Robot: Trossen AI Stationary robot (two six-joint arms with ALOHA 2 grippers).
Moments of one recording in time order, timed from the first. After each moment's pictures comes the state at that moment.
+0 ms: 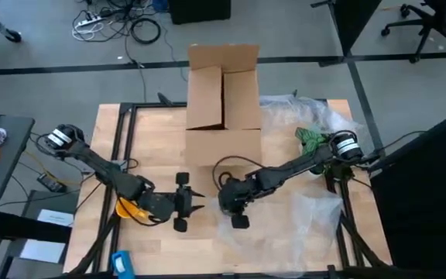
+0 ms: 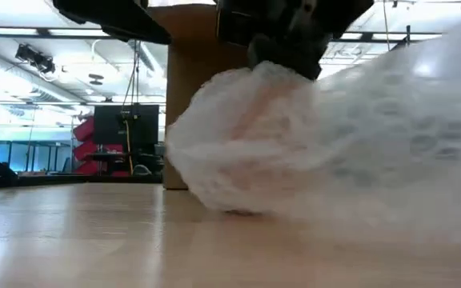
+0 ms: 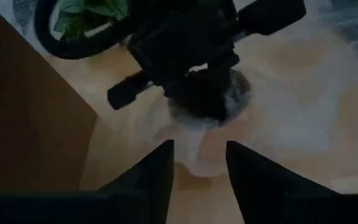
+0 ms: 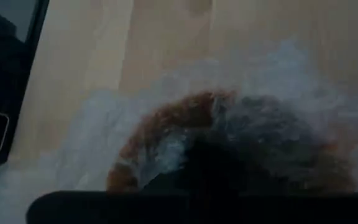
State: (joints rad) left arm -0.57 1.37 0.80 -0.03 -0.59 -0.10; right arm 0.27 1.95 1.32 -0.35 -0.10 0.26
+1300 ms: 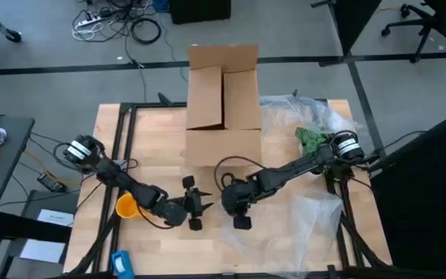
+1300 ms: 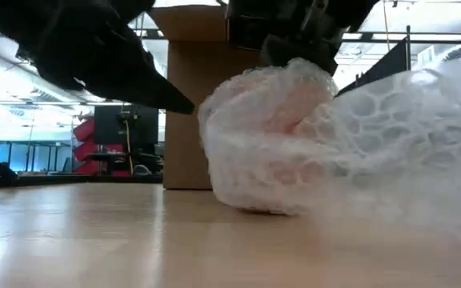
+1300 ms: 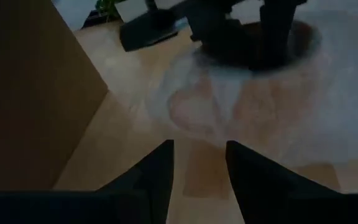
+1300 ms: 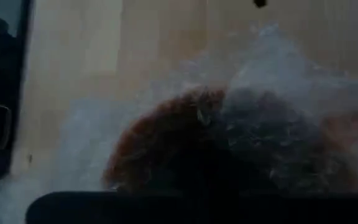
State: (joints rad) left arm -0.54 1.67 0.71 0.40 -0.74 -0.17; right arm 0.29 1.91 1.36 -0.51 -0.07 0.34
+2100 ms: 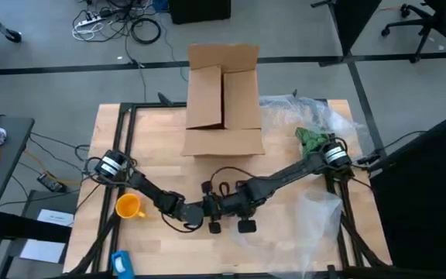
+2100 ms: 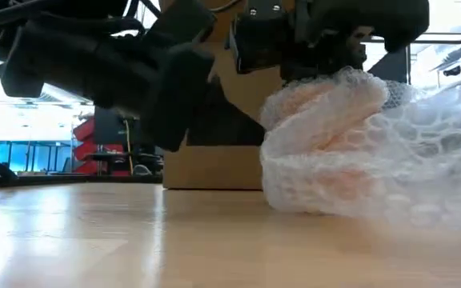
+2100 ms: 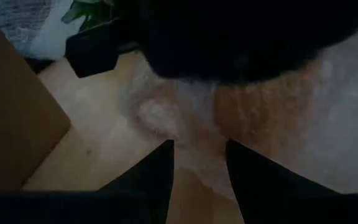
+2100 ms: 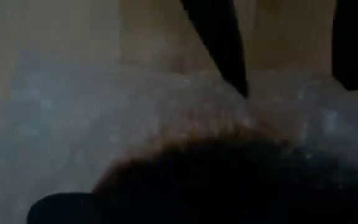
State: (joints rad) left arm -0.46 1.98 0.85 0.78 -0.71 0.01; right arm 0.34 2.07 1.56 -0.88 -0.02 0.29
